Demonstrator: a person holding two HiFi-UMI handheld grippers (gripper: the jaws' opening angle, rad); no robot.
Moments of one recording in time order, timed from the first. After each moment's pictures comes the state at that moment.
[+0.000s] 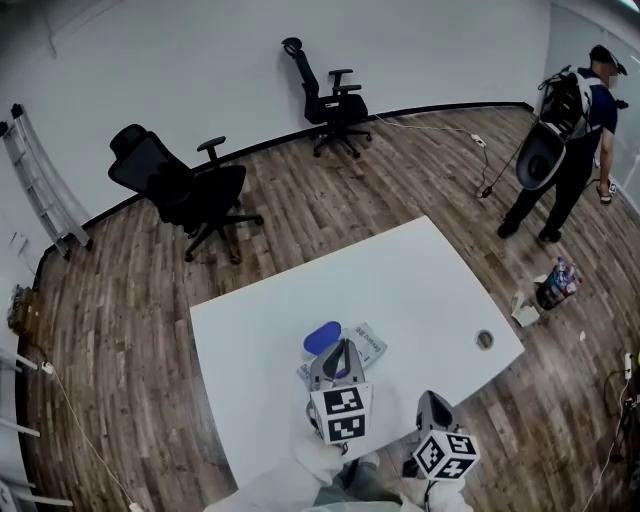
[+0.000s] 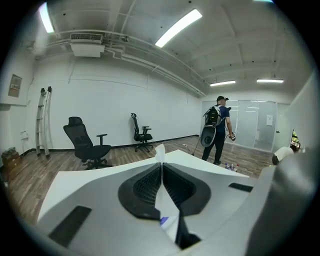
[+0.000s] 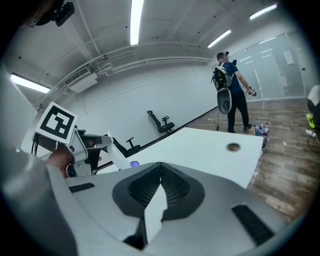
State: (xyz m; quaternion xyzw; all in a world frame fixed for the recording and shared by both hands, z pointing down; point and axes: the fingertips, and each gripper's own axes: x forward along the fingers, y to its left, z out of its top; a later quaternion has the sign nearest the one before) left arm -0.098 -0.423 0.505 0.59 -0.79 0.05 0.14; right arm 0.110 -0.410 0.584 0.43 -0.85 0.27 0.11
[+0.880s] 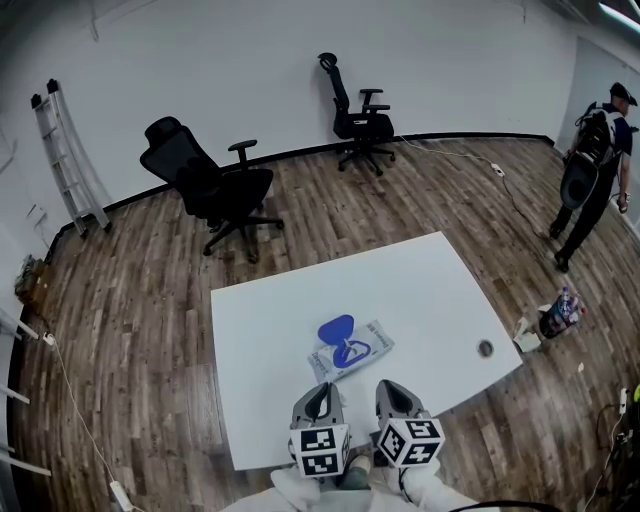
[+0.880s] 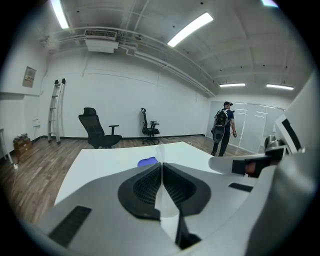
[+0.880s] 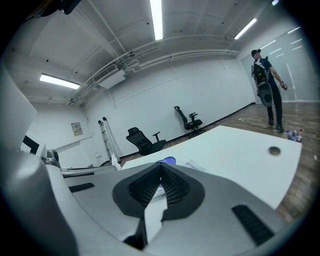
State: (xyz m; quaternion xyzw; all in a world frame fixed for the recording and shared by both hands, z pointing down) left arm -0.082 -0.291 0.541 0.55 -0.81 0.03 0.19; right arm 0.014 -0.358 0.561 0.29 -0.92 0.23 0.12
